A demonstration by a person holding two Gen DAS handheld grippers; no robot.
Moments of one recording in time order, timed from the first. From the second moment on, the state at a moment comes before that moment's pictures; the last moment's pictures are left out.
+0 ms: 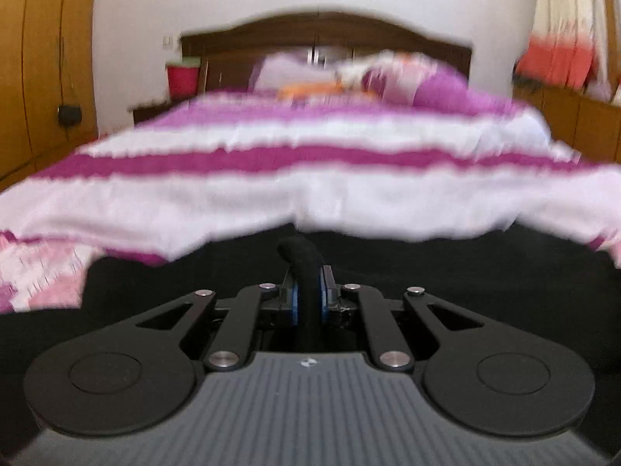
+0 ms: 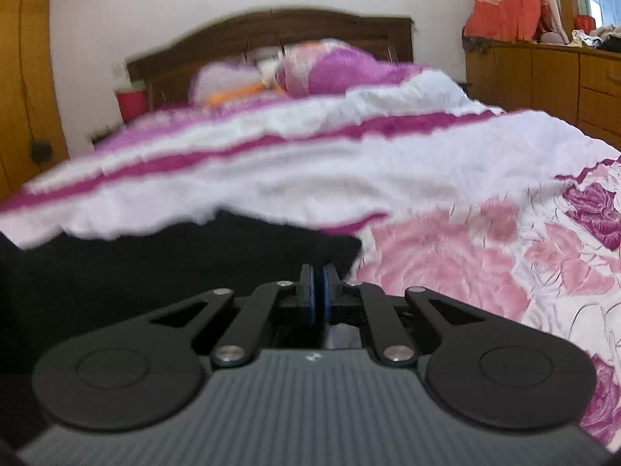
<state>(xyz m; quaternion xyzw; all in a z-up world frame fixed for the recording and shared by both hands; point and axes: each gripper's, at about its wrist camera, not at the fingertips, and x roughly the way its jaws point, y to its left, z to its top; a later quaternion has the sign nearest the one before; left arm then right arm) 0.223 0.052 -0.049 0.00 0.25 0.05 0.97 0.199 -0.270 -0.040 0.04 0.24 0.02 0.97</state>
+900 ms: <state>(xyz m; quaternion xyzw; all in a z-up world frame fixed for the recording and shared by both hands) 0.168 0.091 -0.026 -0.05 0.29 0.08 0.95 0.156 -0.263 -0.017 0.06 0.28 0.03 0.96</state>
